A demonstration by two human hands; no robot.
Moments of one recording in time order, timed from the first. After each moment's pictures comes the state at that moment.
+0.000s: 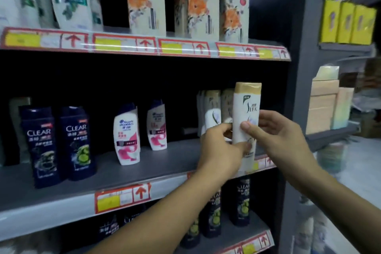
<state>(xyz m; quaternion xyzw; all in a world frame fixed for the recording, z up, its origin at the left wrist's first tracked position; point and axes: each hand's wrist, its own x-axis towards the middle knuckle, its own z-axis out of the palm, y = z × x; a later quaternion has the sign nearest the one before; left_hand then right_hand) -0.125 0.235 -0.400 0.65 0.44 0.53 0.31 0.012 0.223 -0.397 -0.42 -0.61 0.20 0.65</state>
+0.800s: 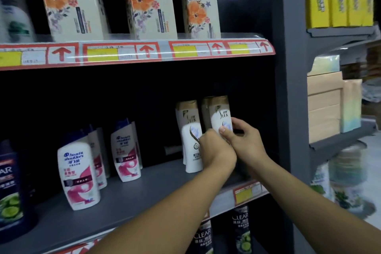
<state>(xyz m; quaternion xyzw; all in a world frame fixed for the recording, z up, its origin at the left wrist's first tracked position) -0.033 0.380 -0.401 0.58 0.59 0.53 0.18 0.047 0.408 -0.424 -0.42 -0.53 0.28 0.68</state>
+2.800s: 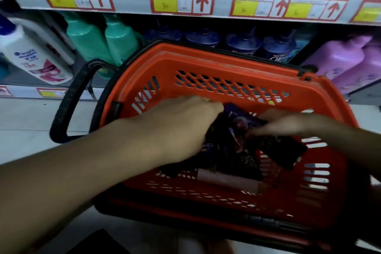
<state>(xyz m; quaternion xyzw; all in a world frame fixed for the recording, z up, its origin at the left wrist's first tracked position) -0.422 0.020 -0.775 0.78 0.58 -0.05 0.23 -0.172 0.143 -0.854 -0.53 -0.68 0.45 -0.24</state>
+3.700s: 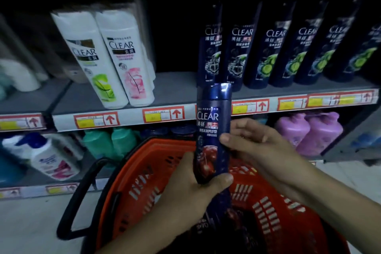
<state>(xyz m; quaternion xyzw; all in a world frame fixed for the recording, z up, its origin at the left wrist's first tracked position) -0.375 0.017 -0.723 0.47 0.60 0.39 0.52 -0.212 0.100 -0.705 -0.41 -0.53 0.64 0.37</state>
